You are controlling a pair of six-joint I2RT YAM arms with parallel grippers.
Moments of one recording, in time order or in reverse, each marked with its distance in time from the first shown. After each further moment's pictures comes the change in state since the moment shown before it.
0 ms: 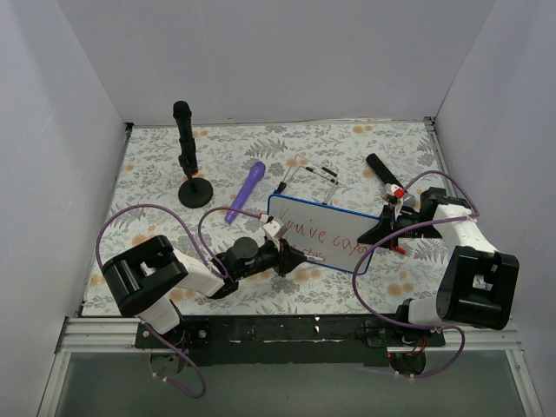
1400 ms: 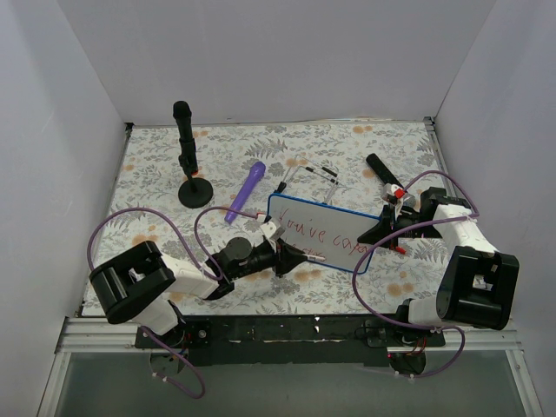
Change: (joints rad) left arm 0.000 -0.082 -0.023 0.011 0.065 0.041; right arm 0.000 0.000 0.000 0.004 0.000 -0.003
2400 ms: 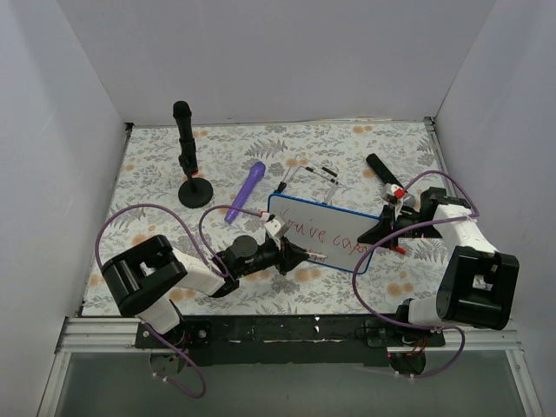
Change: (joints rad) left arm 0.000 0.080 0.039 0.014 -0.028 -0.011; right arm 0.000 0.000 0.000 0.000 0.000 0.000
